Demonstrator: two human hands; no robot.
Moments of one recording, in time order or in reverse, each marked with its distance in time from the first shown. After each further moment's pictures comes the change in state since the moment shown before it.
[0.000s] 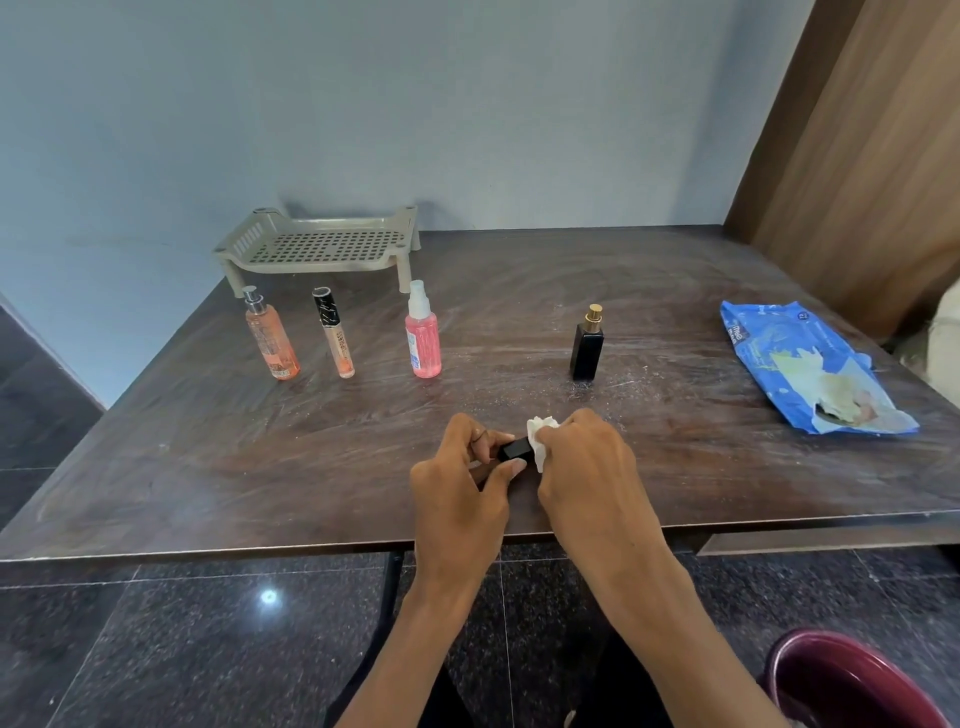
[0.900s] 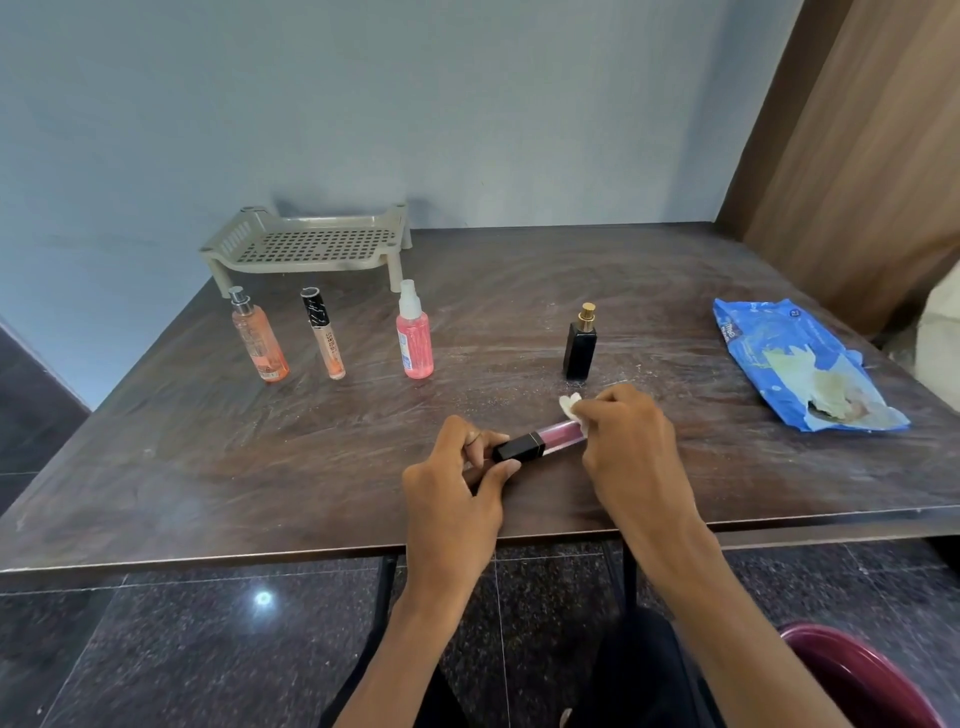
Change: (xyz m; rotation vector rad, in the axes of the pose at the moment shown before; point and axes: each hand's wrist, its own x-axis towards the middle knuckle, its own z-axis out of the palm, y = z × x) left_hand 0.000 0.006 -0.002 0.049 -0.030 -0.023; right_hand 0.018 0.044 0.002 0.086 0.219 -0.004
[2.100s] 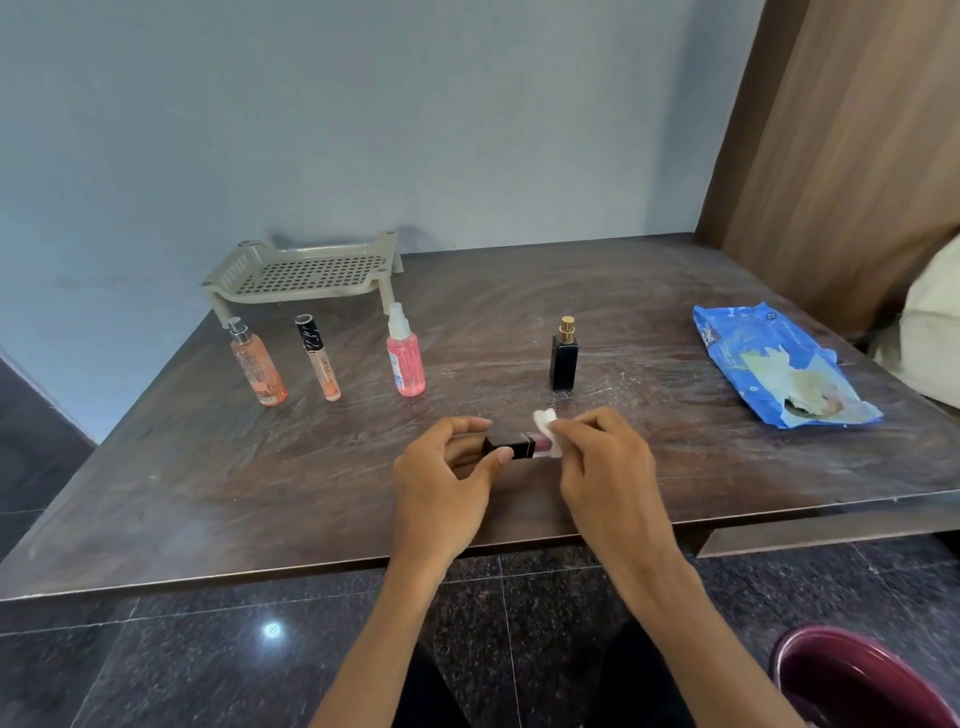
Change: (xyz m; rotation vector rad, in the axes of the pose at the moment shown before) left_hand 0.019 0.012 -0.007 -0.146 -0.138 -0.234; right_hand -0.022 -0.006 0.002 0.228 0.109 -0.027
